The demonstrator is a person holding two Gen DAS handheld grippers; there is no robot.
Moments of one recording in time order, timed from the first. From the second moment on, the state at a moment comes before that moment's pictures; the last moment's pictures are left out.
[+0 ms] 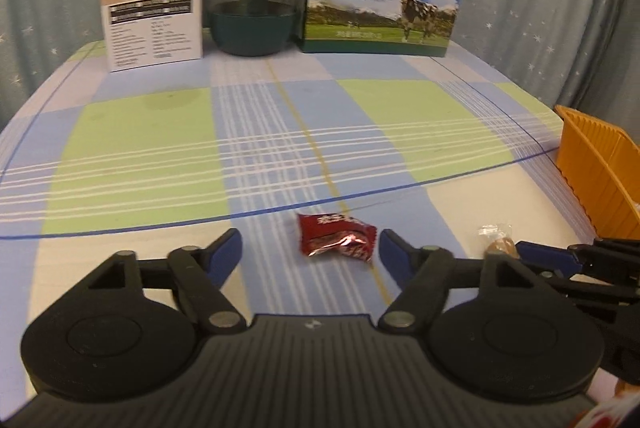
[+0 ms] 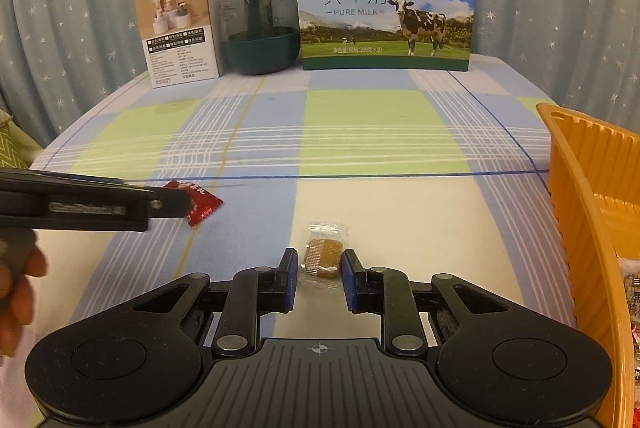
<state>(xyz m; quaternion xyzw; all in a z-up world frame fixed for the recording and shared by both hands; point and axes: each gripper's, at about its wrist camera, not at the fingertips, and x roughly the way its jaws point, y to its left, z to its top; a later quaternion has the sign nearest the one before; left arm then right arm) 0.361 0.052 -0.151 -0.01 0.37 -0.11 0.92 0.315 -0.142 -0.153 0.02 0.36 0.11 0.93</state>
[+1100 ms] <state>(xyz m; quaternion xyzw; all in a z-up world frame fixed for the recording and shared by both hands) 0.306 -0.004 -0.134 0.02 0.36 -0.13 0.92 0.259 -0.170 -0.128 0.04 0.36 0.10 0.93</state>
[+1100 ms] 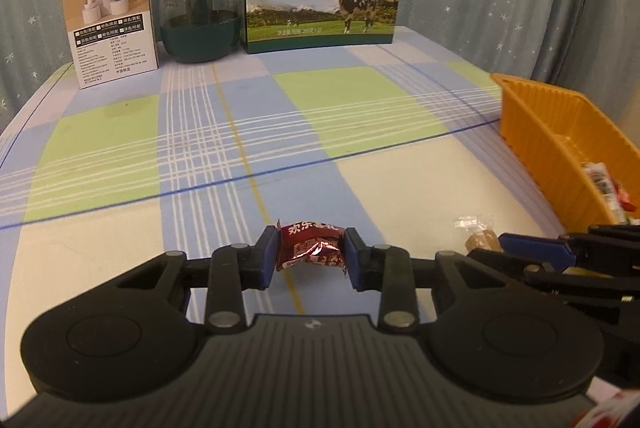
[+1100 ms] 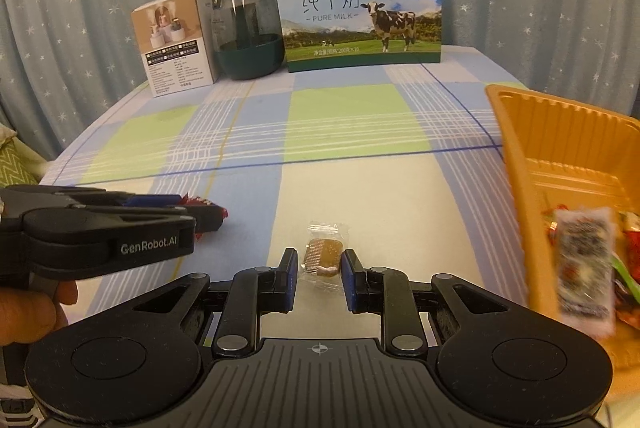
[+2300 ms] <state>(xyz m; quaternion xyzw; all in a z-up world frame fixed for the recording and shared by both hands) 0.136 -0.009 -0.041 -0.04 0.36 -0.09 0.93 0.111 -0.211 -0.037 0.07 0.34 0.08 0.93</state>
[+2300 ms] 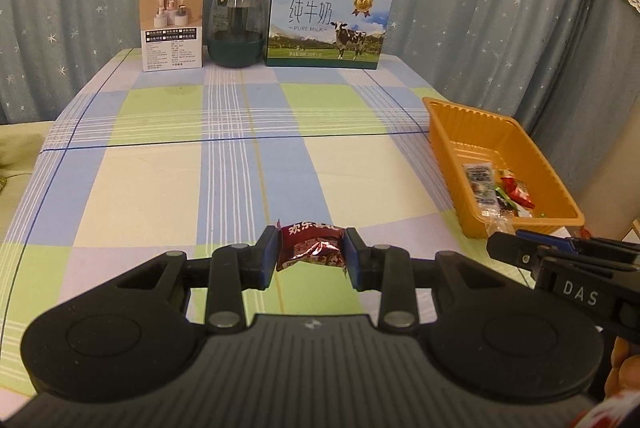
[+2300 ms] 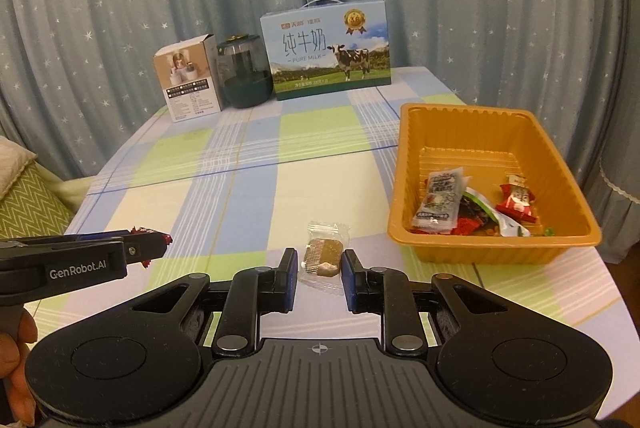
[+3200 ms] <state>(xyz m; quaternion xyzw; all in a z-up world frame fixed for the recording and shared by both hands) 0.131 -0.100 -0.016 -0.01 0.34 -0.18 0.92 0.077 -0.307 -0.007 0.11 0.32 -0.02 0.94</state>
